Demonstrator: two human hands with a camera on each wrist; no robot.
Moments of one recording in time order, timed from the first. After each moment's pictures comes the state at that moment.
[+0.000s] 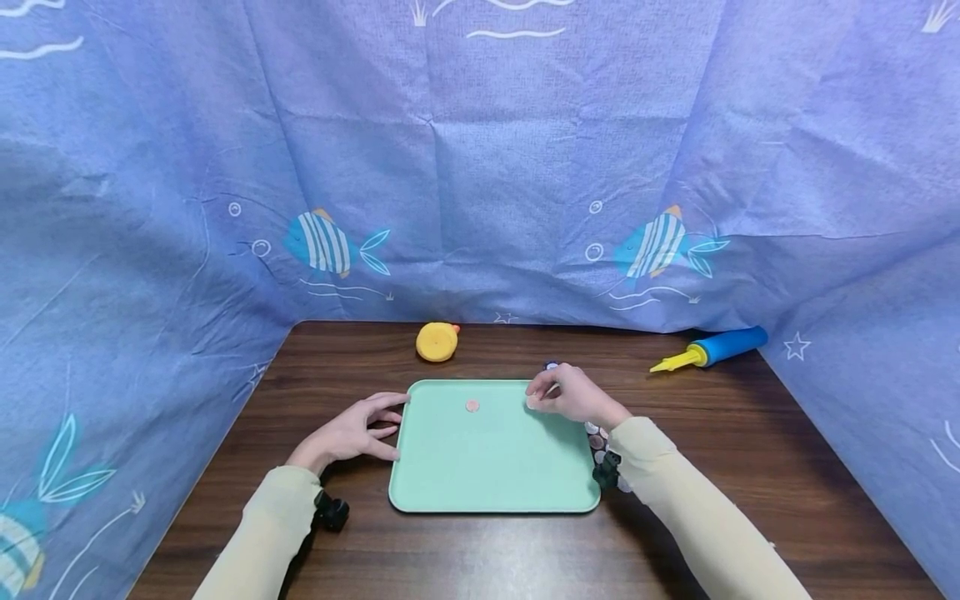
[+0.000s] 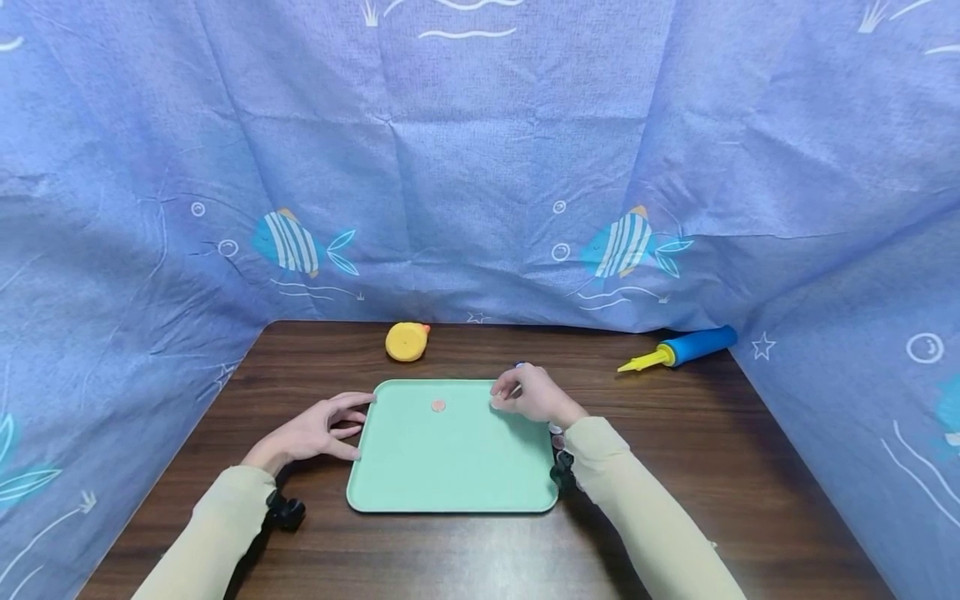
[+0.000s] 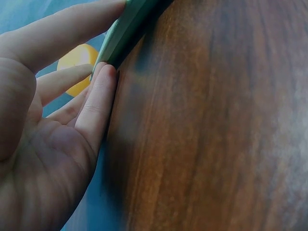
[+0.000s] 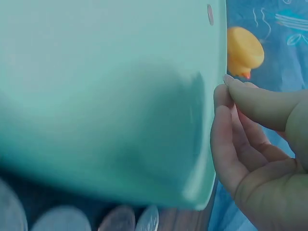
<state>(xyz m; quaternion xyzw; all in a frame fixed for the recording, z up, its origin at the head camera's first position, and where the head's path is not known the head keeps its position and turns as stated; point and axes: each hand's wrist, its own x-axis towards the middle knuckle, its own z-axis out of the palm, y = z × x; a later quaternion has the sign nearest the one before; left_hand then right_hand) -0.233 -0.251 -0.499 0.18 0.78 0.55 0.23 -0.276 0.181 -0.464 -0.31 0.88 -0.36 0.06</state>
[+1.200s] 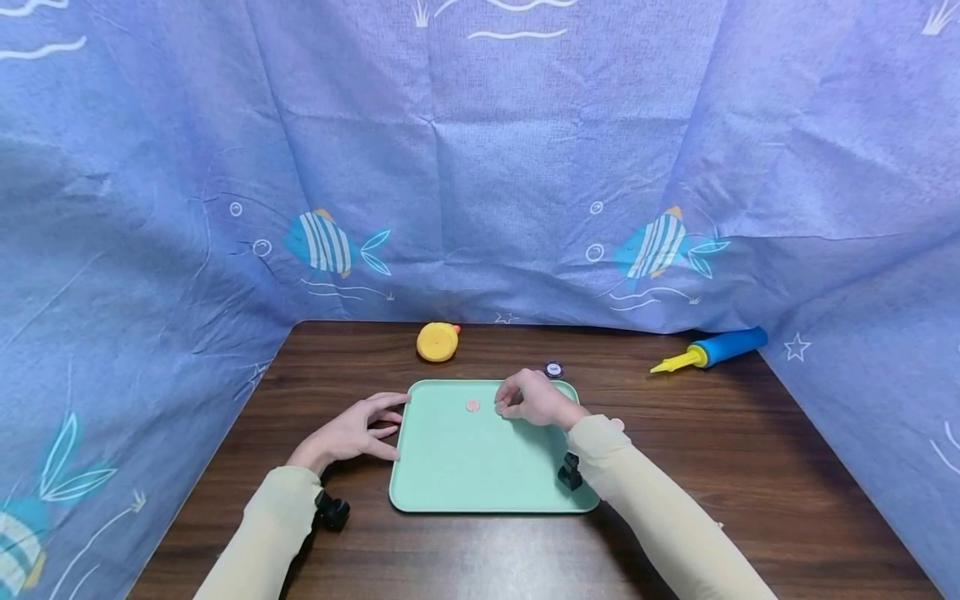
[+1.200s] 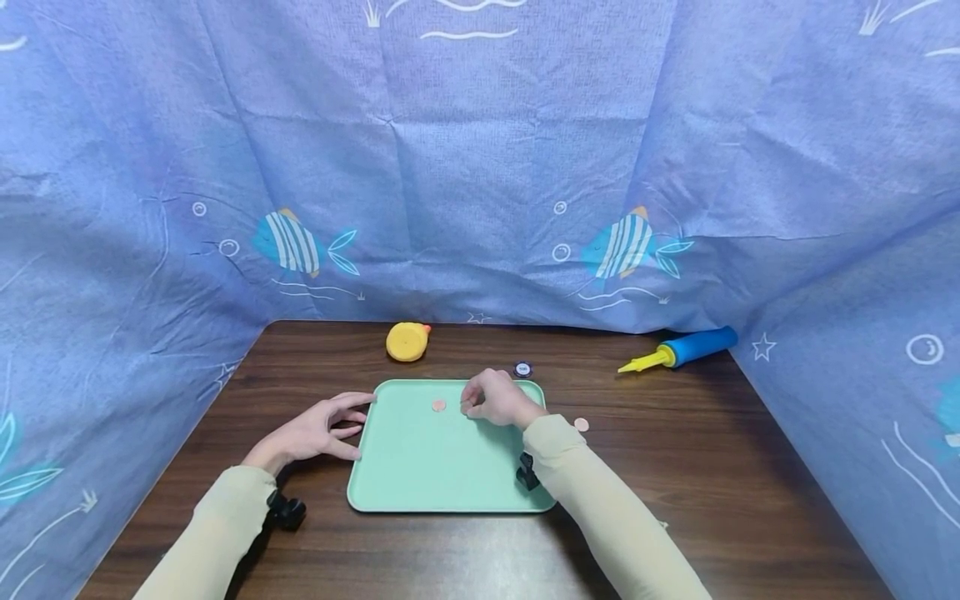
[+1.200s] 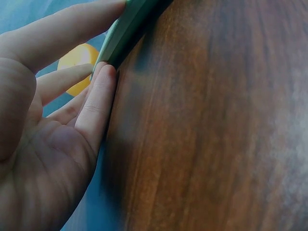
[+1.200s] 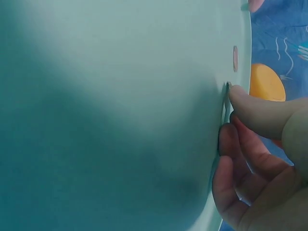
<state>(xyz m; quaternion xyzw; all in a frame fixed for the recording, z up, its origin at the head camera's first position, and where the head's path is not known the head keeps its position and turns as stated) -0.232 -0.251 -0.499 0.19 0.78 0.55 0.23 -0.280 0.123 -0.474 -0.30 0.90 -0.31 0.08</state>
